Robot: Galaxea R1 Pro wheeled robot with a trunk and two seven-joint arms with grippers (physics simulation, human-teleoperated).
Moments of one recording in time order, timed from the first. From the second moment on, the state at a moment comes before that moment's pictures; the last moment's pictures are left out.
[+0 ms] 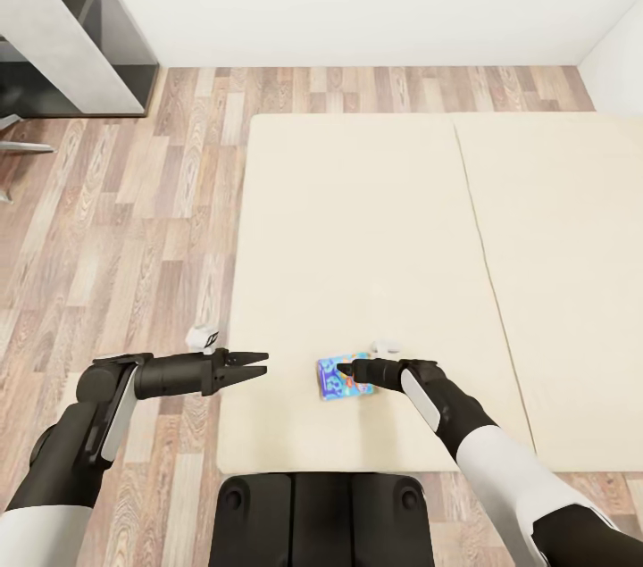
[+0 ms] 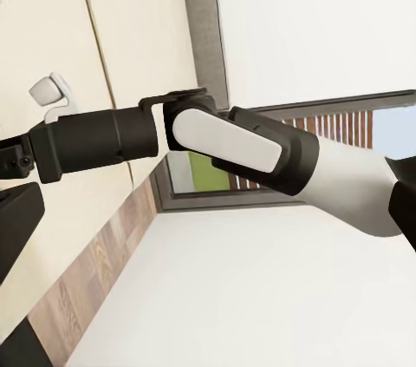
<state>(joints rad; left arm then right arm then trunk) -0.54 0.15 0.08 -1.38 0.14 0.89 -1.46 -0.81 0.02 0.30 -0.61 -0.43 0.49 0.25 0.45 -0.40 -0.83</state>
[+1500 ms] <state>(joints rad) -0.54 0.15 0.08 -1.38 0.14 0.89 -1.46 -0.81 0.02 0.30 -0.61 -0.43 0.56 0.24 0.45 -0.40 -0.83</state>
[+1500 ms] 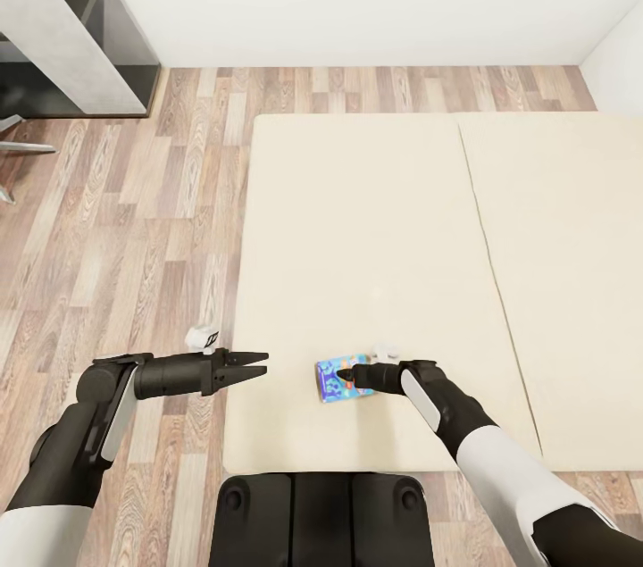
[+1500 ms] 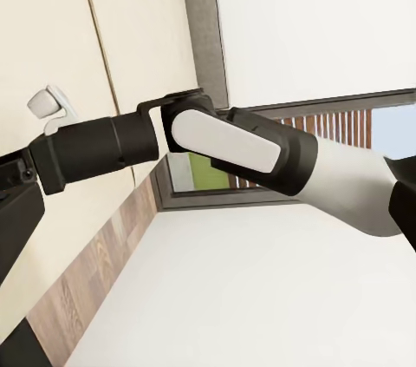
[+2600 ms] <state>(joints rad) -0.54 0.15 0.08 -1.38 0.14 0.89 -1.46 -0.81 0.02 0.30 -0.61 -0.43 0.56 0.24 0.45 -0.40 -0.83</state>
